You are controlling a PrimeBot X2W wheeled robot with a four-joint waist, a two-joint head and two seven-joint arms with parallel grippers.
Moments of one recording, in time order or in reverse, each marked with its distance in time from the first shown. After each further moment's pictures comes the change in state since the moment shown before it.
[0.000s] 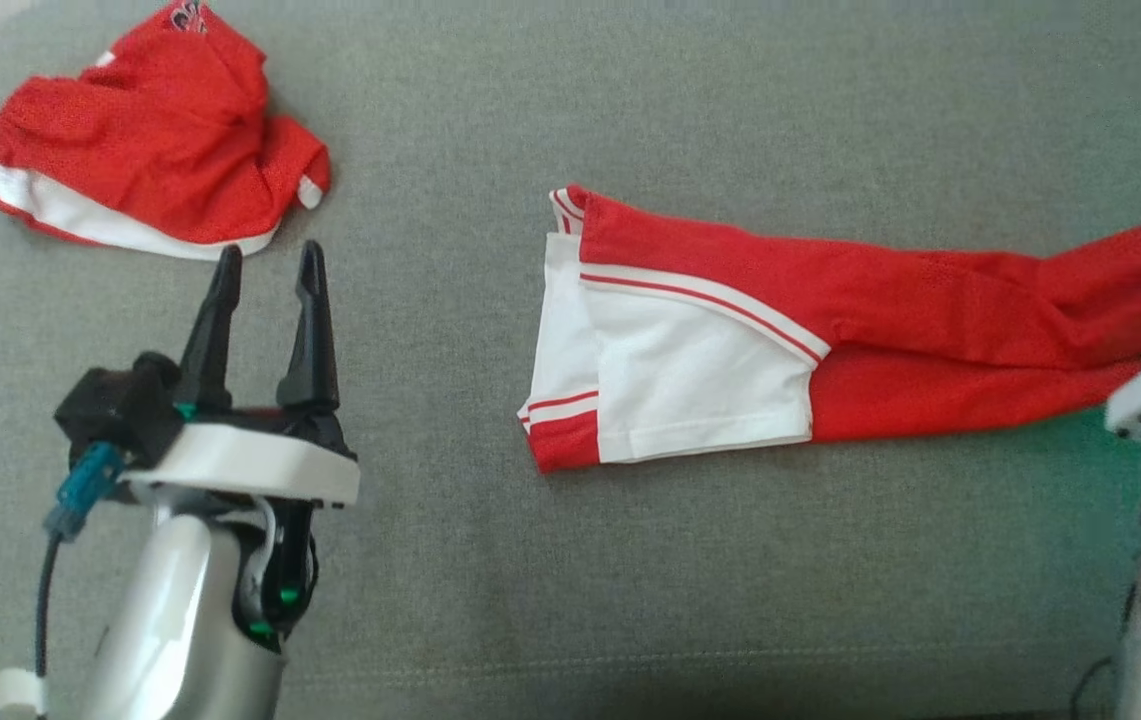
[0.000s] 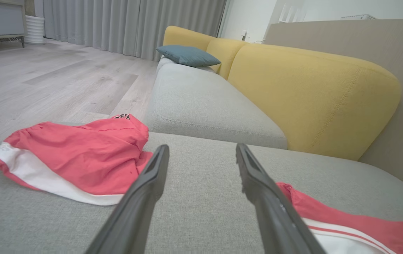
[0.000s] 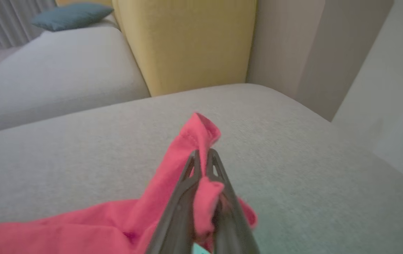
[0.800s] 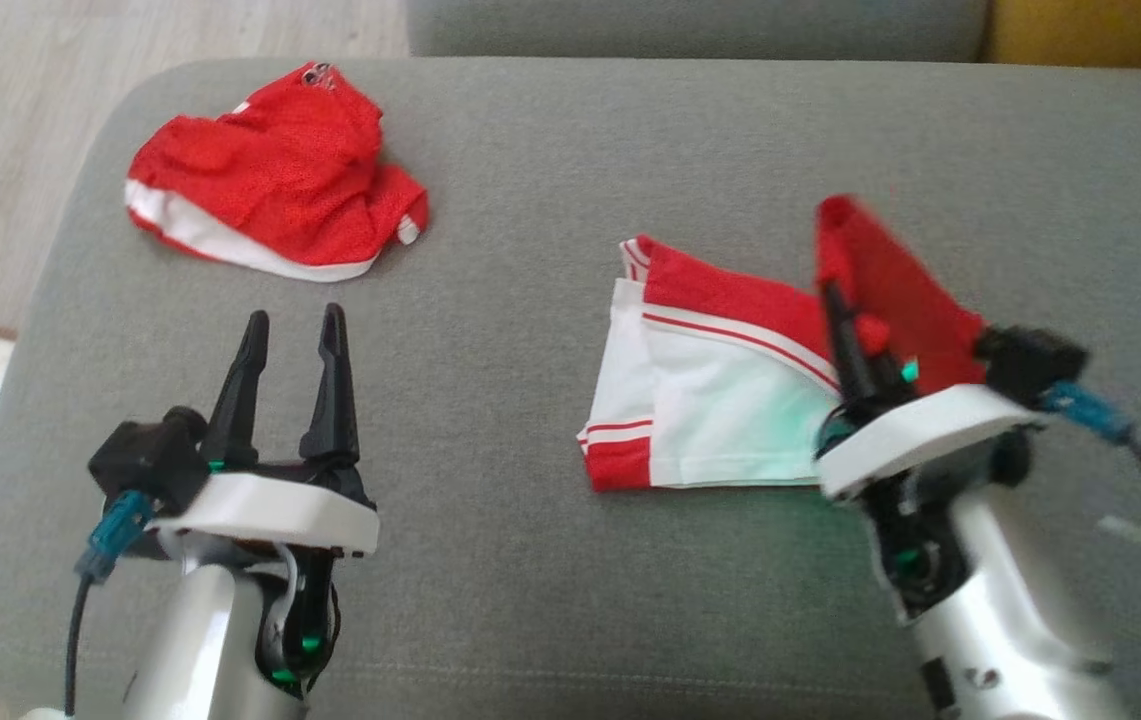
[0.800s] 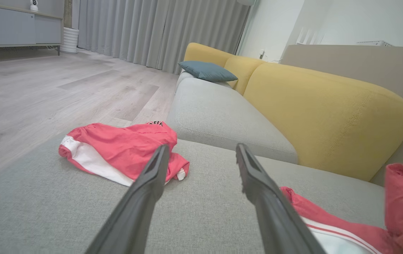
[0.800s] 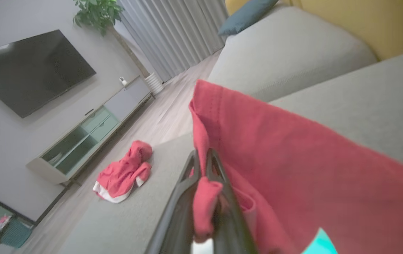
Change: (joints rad) left arm 0.080 -0.044 0.016 0.016 0.000 -0.009 0.000; right arm 0.129 -0.007 0.717 -0.103 0.705 0.000 -0.008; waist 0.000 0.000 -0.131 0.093
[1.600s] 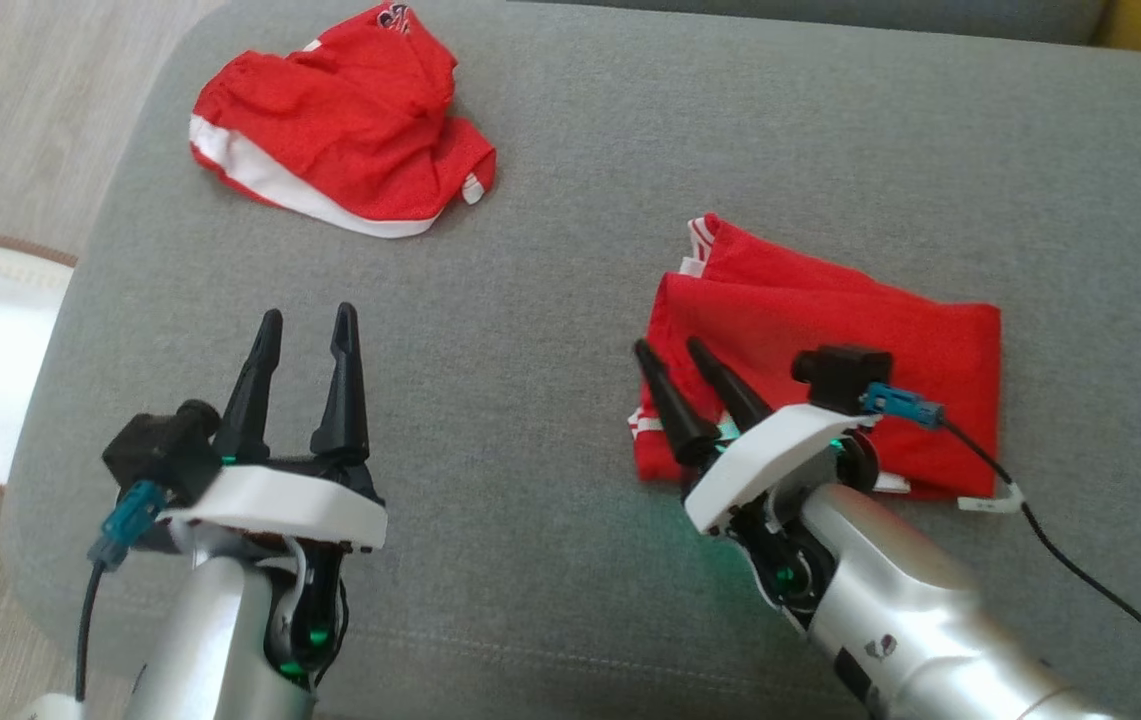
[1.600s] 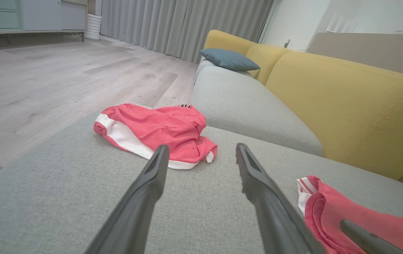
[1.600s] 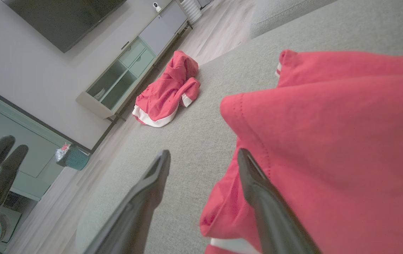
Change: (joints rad) left arm -0.023 -0.011 -0.007 0.043 0.000 -0.017 0.000; right arm -0.246 -0.018 0.607 0.429 0.396 0.000 -0.222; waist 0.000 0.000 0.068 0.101
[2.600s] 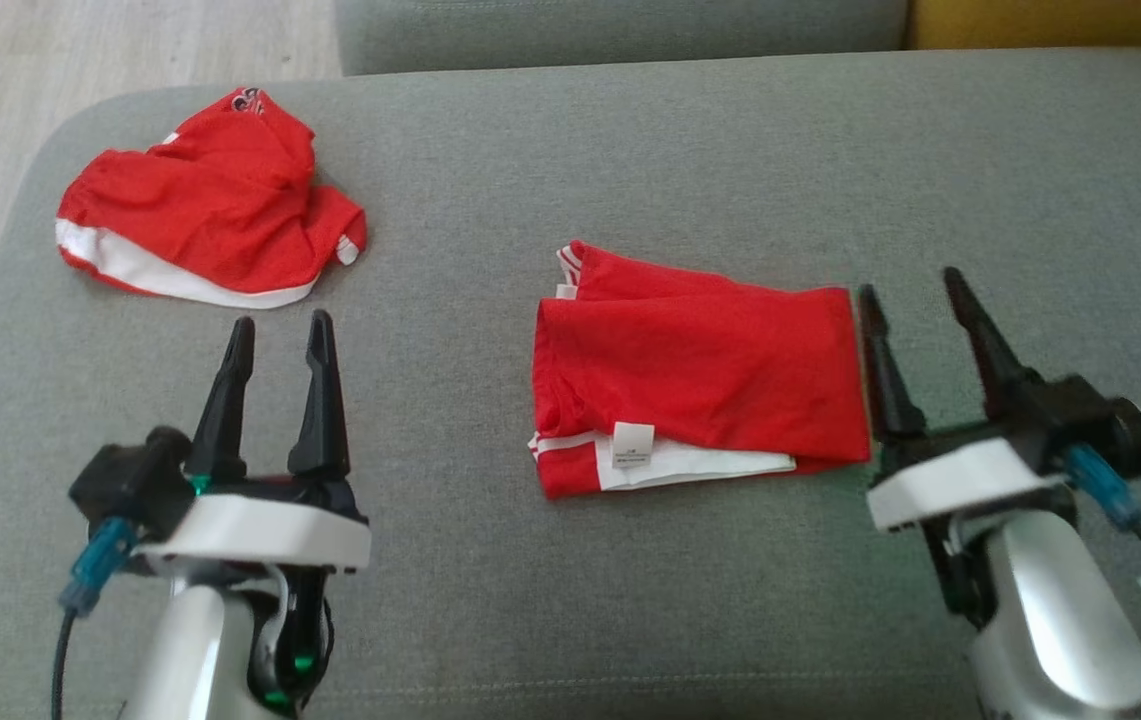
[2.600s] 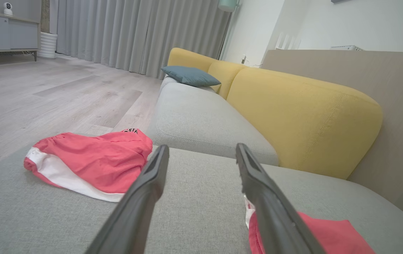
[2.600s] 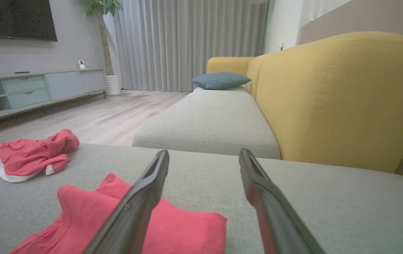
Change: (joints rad) left arm 0.069 -0.003 0.035 -0.115 0.025 0.010 0.000; right arm 0.304 0.007 -0.707 -0.445 -0.963 0.000 -0.022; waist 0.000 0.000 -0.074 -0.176
